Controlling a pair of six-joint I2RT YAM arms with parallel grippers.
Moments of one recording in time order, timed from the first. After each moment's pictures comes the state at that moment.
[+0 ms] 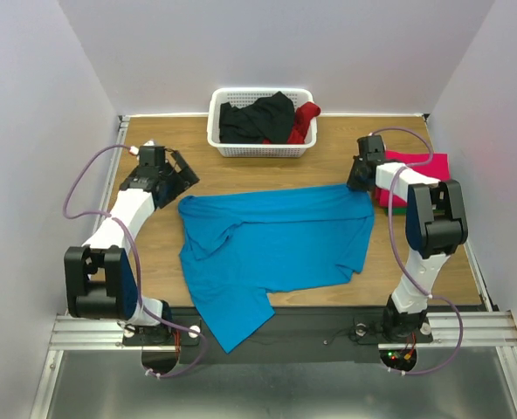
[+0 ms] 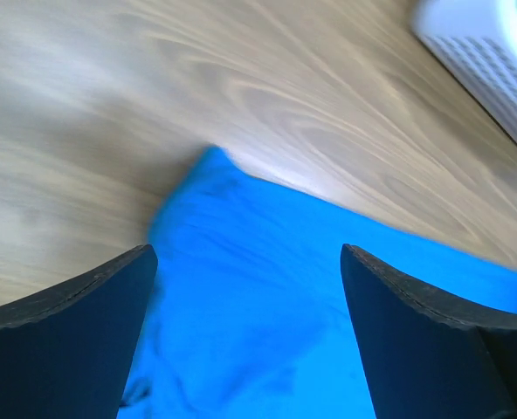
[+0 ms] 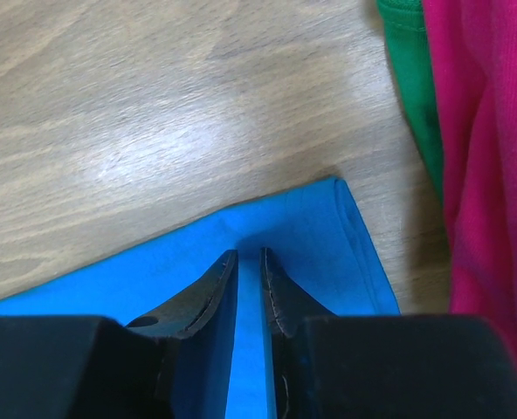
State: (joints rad) left arm -0.03 1.42 1.01 -0.39 0.01 -0.65; right arm 0.10 1.91 1.26 -0.29 0.14 0.42
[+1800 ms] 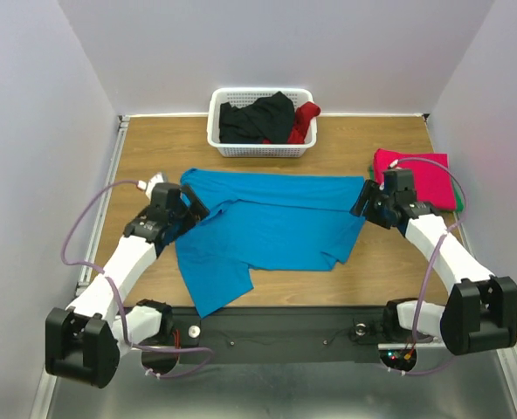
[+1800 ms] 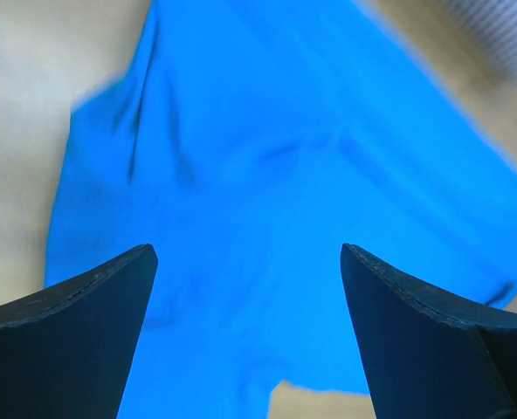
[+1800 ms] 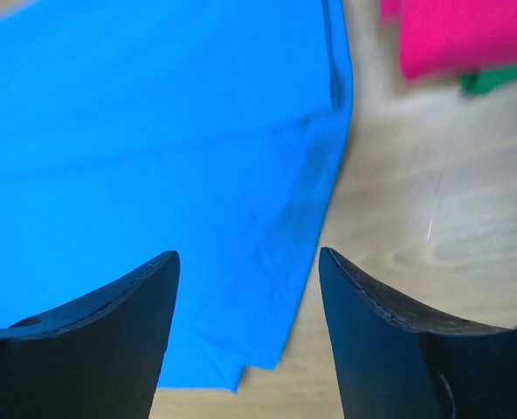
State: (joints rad) left arm -0.24 1.04 0.75 -0.43 -0.12 -0.79; right arm 0.11 1.19 0.80 -0.44 0.00 0.51
